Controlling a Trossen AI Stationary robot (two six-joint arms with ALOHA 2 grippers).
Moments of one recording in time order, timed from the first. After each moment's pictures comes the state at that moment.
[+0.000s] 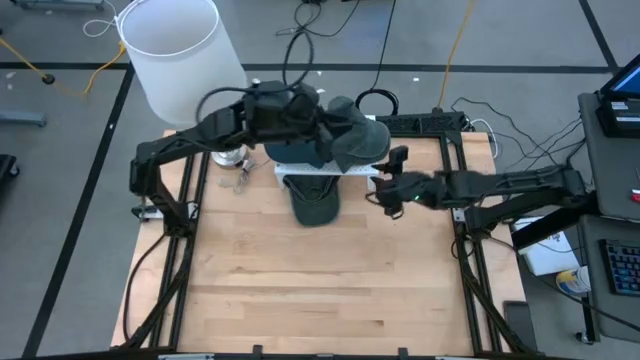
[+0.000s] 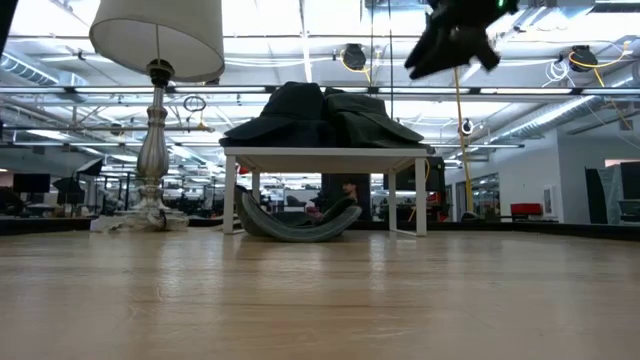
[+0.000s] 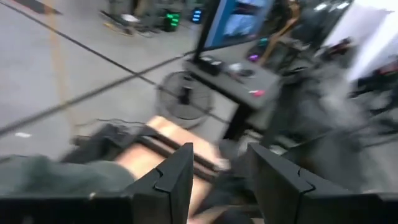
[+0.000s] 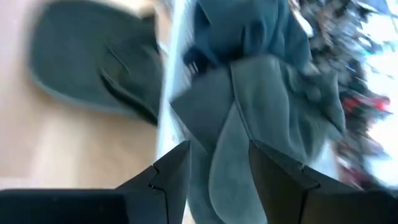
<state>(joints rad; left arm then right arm) 0.21 1.69 1.99 -0.48 -0.07 -0.35 0.03 1.13 0.98 -0.46 0.59 -0.62</state>
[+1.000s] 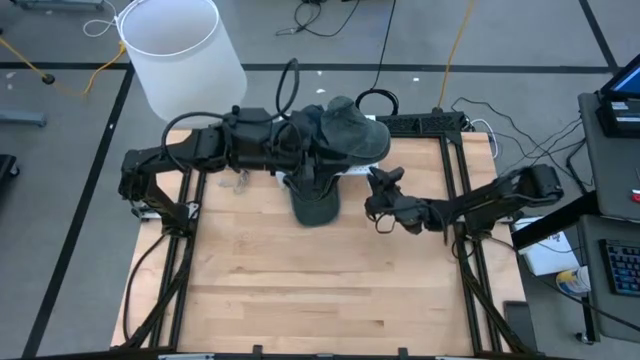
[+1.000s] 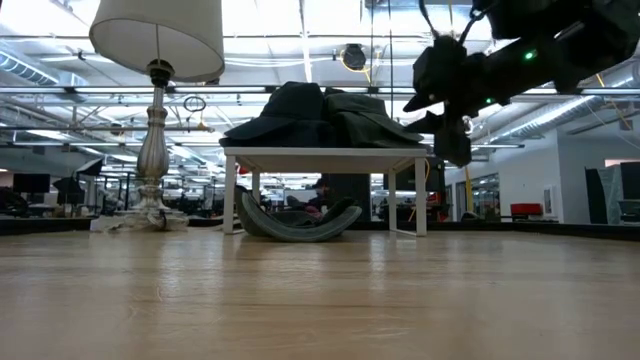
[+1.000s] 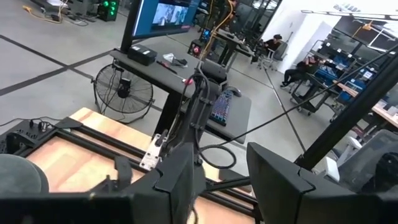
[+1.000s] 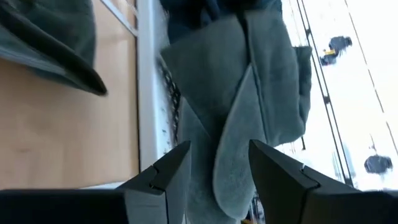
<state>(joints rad) 0.00 1.62 1.99 -0.48 -0.03 -0.42 0.09 1.41 0.47 0.74 1.04 -1.14</state>
